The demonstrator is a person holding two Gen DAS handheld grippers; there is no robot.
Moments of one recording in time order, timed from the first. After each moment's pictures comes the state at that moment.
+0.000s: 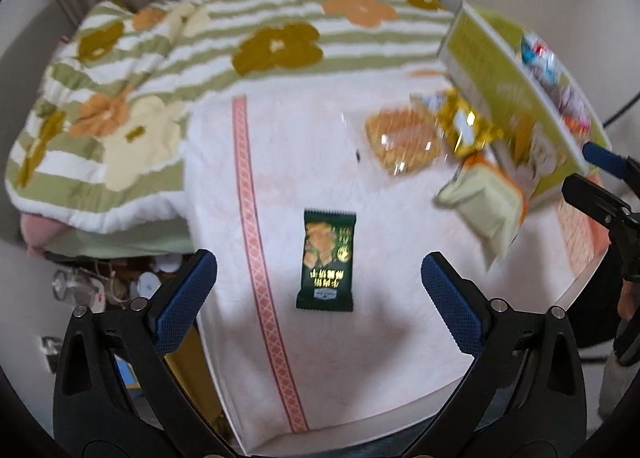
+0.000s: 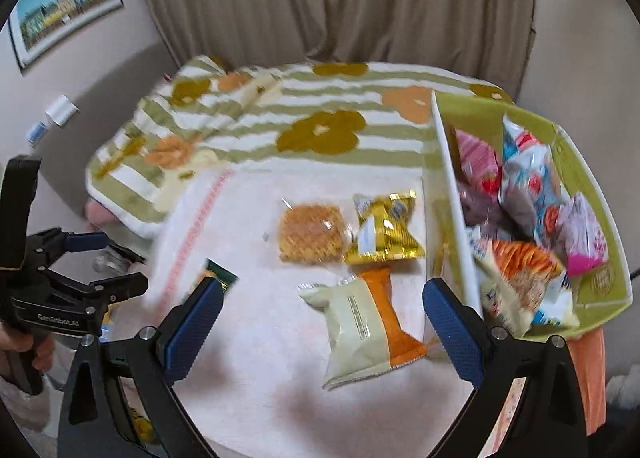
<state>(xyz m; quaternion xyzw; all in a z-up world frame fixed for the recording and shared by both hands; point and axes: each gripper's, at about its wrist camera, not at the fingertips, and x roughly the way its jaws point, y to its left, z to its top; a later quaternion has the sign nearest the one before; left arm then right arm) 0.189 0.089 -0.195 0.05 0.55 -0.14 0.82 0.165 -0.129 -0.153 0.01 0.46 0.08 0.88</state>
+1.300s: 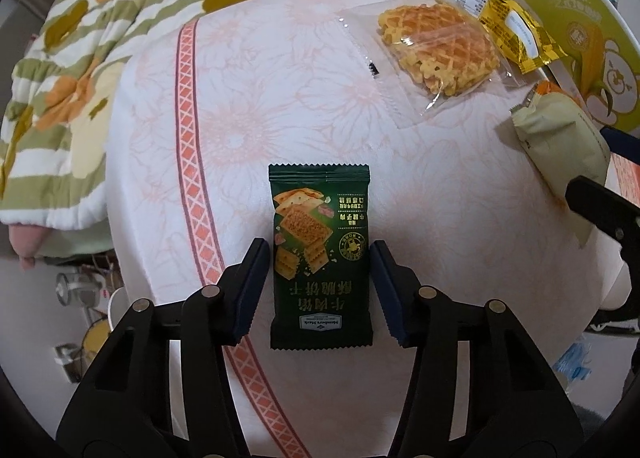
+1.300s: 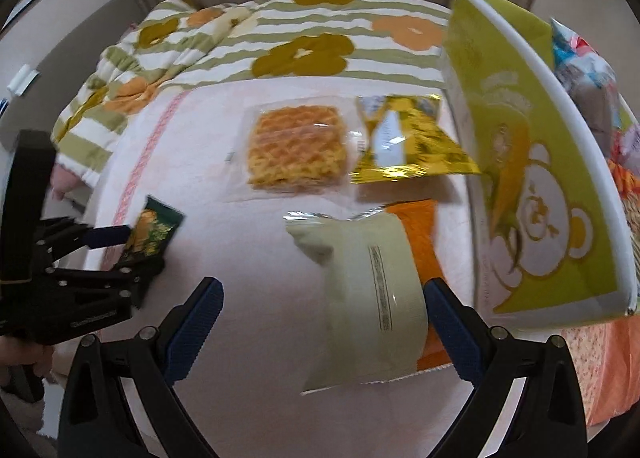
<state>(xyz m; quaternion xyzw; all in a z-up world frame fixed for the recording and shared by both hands) 0.213 0.063 -0.298 0.10 0.61 -0.14 0.78 0.195 -0.115 -0.249 0.00 0.55 0.04 0.83</state>
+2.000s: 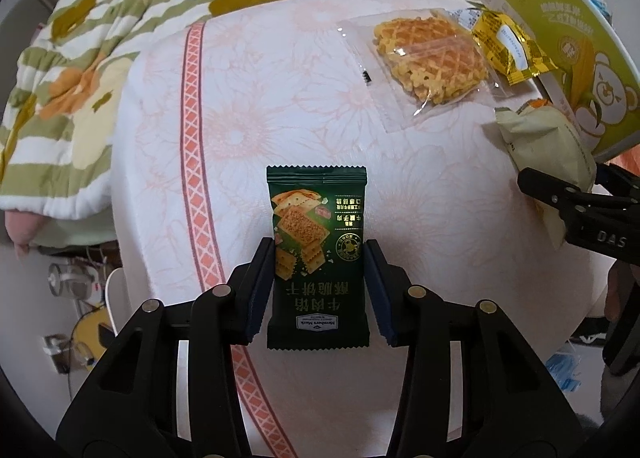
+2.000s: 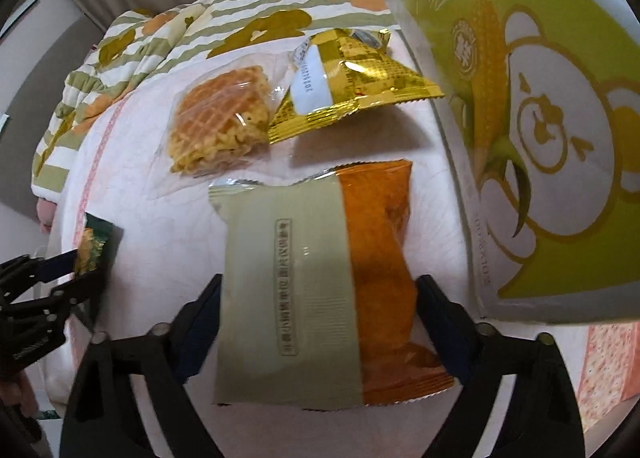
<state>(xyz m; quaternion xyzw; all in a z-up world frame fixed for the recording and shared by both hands) 0.206 0.062 -0.287 0.07 0.60 -0.13 0.78 0.198 -0.152 -0.285 0.06 0.58 0.00 0.81</state>
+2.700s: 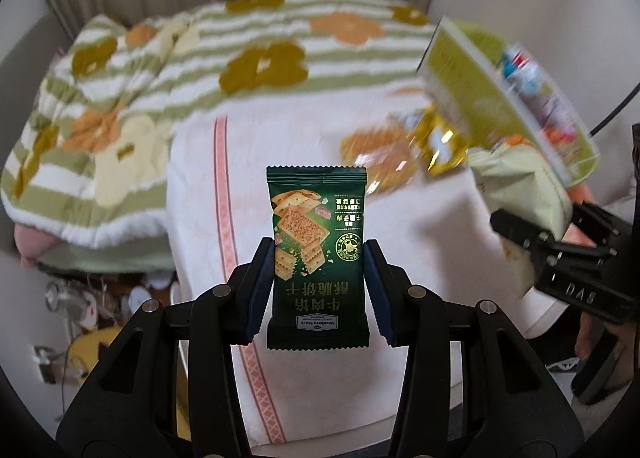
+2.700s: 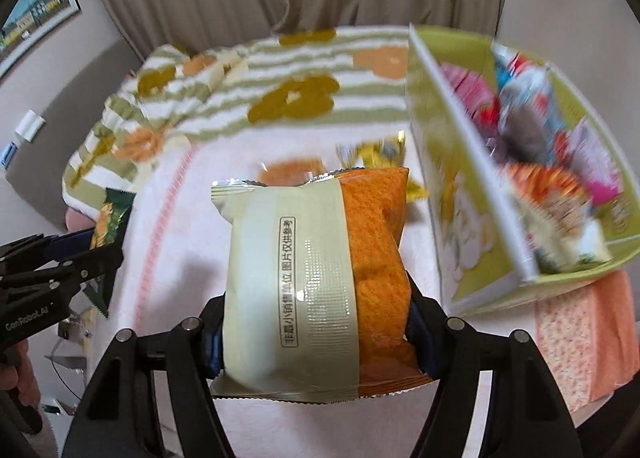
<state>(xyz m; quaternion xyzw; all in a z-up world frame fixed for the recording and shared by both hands) 0.178 0.067 -0.163 0.03 0.51 -0.15 0.85 0.162 -0.133 -0.179 0.06 0.49 0.03 0.87</state>
